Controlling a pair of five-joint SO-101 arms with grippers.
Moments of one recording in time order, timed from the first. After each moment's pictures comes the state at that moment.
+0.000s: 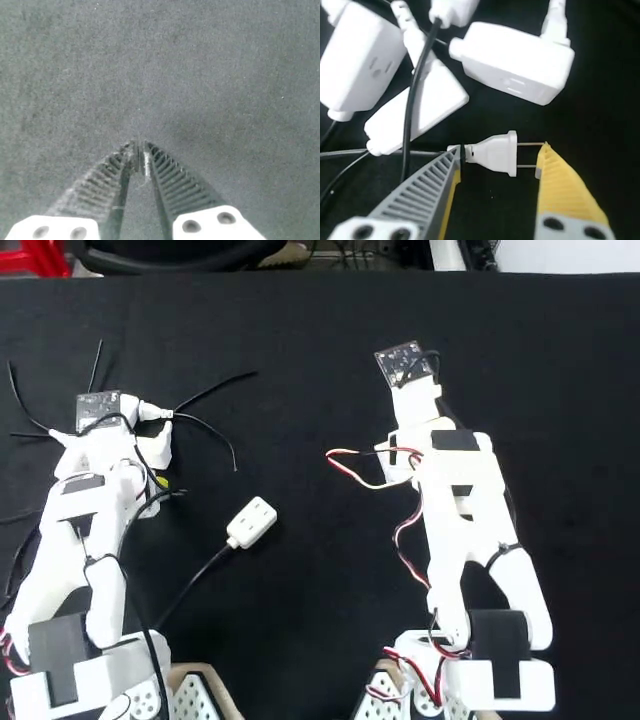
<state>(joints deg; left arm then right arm) -20.2 -13.3 51.7 33.6 -6.1 -0.2 -10.5 35.6 48.8 18.0</state>
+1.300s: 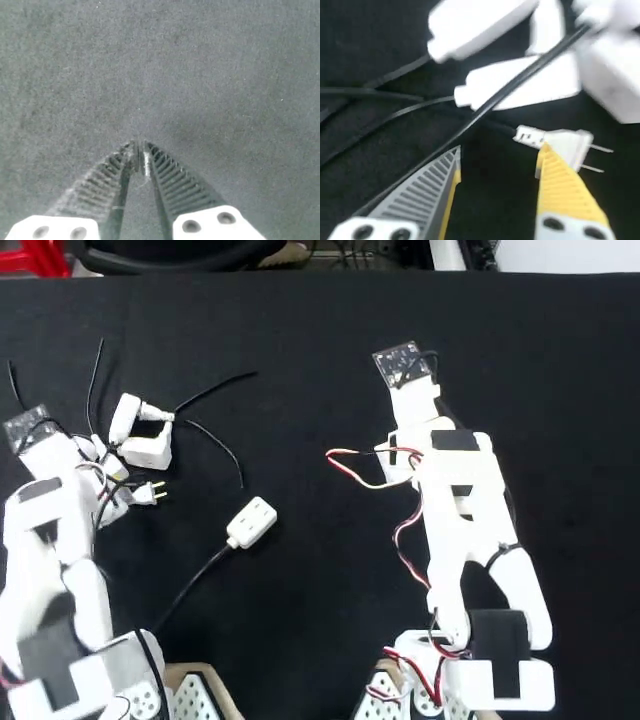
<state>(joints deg) -30.5 -12.1 47.2 44.8 7.9 -0.2 -10.5 35.6 48.8 19.2</state>
